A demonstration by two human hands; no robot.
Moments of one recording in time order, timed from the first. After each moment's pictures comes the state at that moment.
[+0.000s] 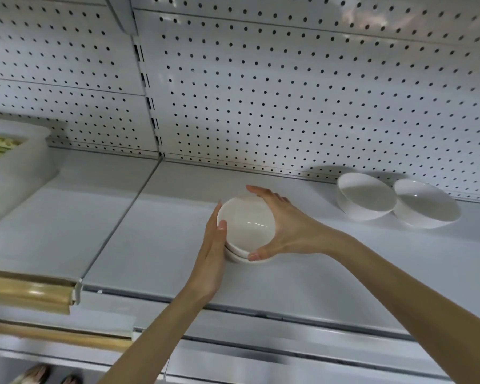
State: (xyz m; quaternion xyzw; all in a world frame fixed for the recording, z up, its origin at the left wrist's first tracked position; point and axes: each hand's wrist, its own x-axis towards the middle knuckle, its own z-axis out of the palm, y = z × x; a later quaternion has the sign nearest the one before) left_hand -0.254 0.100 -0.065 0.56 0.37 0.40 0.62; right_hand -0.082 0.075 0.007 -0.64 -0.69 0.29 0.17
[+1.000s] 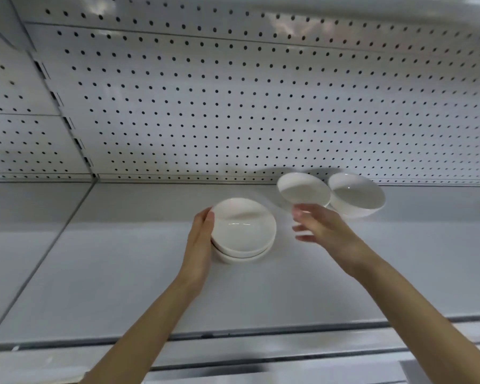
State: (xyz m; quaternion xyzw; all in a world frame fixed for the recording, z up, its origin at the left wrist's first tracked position) left_hand -0.163 0.107 -0.051 0.54 0.38 0.39 0.64; right_hand 0.033 -0.006 0.004 -0.73 -0.34 0.36 0.47
